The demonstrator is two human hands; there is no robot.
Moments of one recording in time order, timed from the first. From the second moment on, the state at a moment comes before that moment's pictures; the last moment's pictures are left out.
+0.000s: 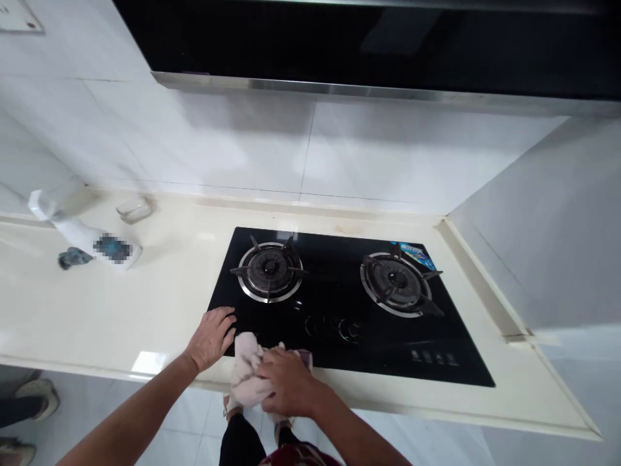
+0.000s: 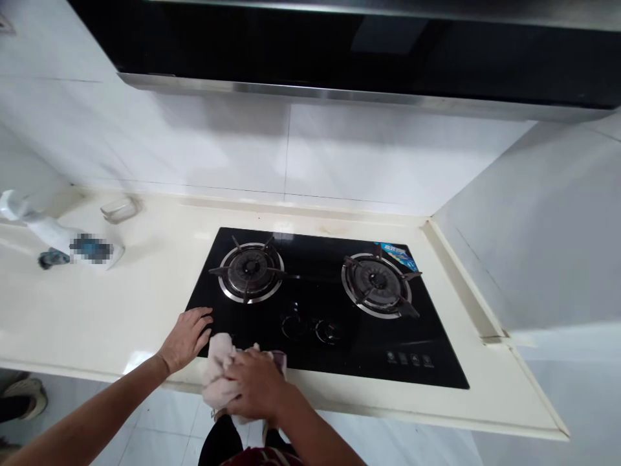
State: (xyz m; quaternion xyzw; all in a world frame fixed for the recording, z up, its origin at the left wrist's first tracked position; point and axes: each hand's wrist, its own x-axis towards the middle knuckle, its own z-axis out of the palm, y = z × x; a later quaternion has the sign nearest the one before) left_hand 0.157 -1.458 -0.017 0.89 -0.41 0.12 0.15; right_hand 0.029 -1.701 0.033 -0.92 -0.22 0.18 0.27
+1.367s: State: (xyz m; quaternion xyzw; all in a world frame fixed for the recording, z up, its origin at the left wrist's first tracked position) left_hand 0.171 -1.456 -0.026 0.88 -0.42 0.15 0.15; right_hand -0.096 -2.002 -0.014 -0.93 0.36 -0.02 0.11
